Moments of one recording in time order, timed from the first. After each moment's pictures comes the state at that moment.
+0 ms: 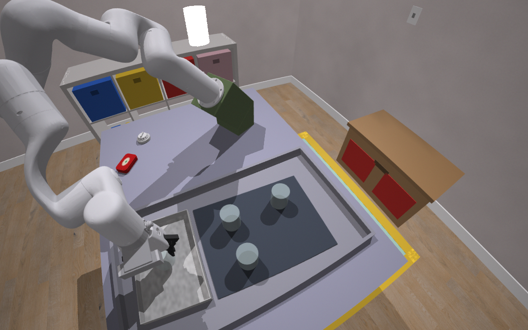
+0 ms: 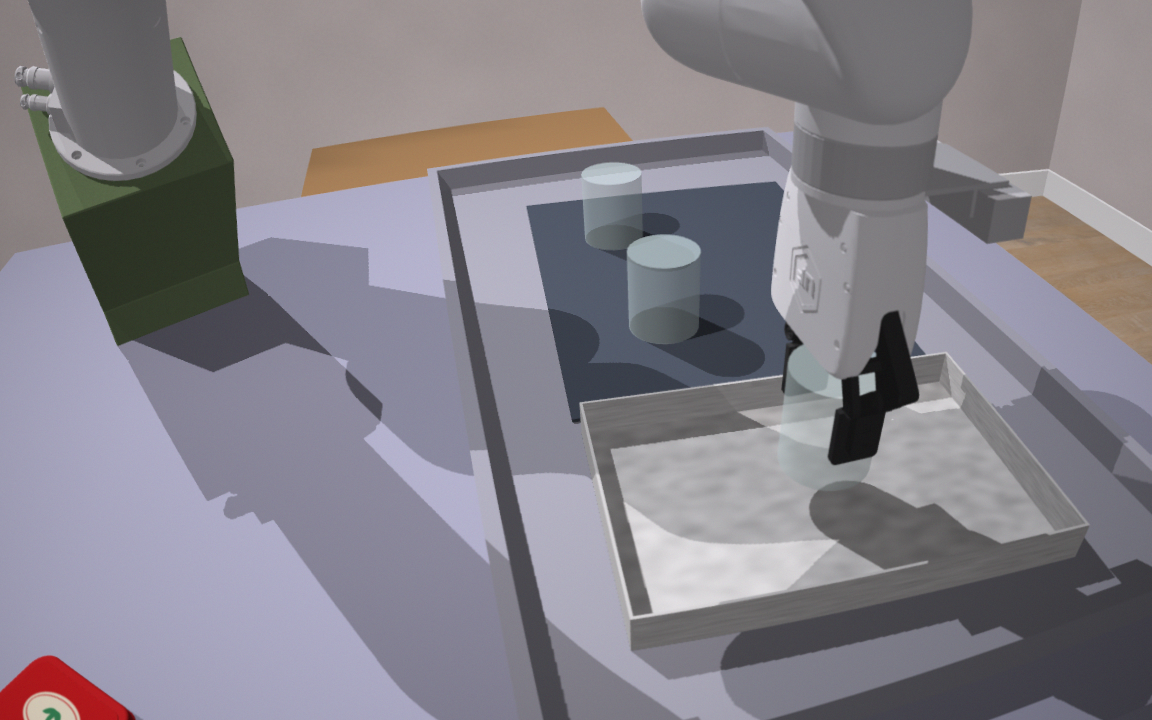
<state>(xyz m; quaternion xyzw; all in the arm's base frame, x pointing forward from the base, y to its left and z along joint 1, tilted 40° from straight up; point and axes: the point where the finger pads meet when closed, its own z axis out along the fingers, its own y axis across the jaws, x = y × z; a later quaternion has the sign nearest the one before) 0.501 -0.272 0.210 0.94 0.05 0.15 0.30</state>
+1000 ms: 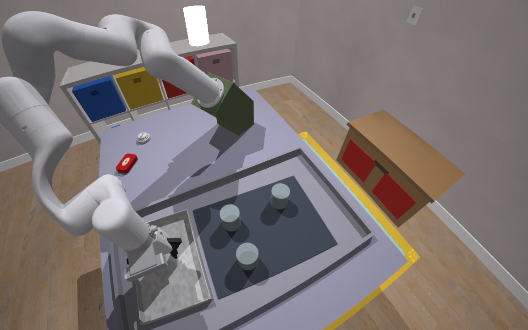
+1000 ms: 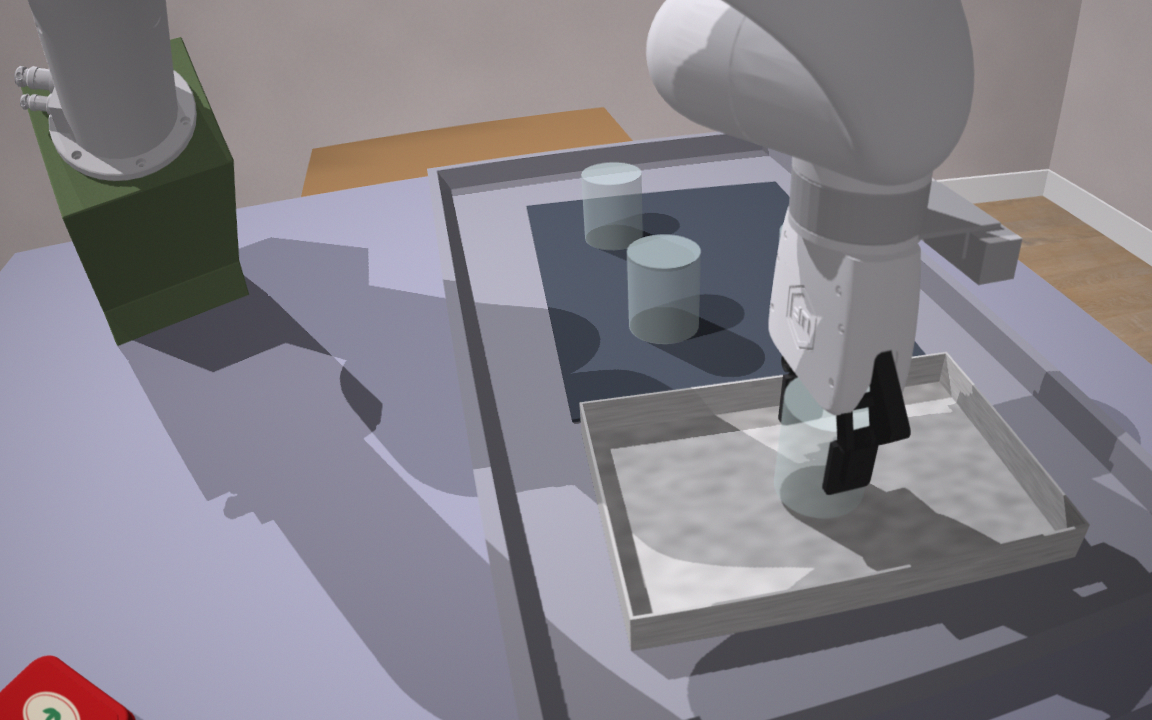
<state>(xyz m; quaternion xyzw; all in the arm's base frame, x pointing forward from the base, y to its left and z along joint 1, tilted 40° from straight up) 0.509 -0.286 0.190 0.94 0.05 0.15 0.30</state>
